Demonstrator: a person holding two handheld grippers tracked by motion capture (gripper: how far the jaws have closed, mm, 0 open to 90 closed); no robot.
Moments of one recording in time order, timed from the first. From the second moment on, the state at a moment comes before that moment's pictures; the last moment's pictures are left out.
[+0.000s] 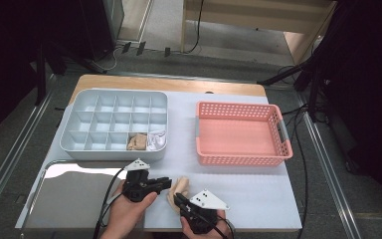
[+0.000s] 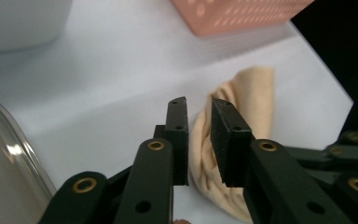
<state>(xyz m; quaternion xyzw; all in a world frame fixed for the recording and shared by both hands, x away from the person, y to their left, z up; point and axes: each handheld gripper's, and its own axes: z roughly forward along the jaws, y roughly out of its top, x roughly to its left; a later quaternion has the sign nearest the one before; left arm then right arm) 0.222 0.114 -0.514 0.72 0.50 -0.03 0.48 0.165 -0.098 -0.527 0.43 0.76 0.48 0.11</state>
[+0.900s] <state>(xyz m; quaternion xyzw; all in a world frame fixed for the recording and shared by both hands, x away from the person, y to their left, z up) 0.223 0.090 -0.511 0.75 0.48 -0.01 0.46 0.152 -0.116 -0.509 0.42 0.75 0.50 0.14</state>
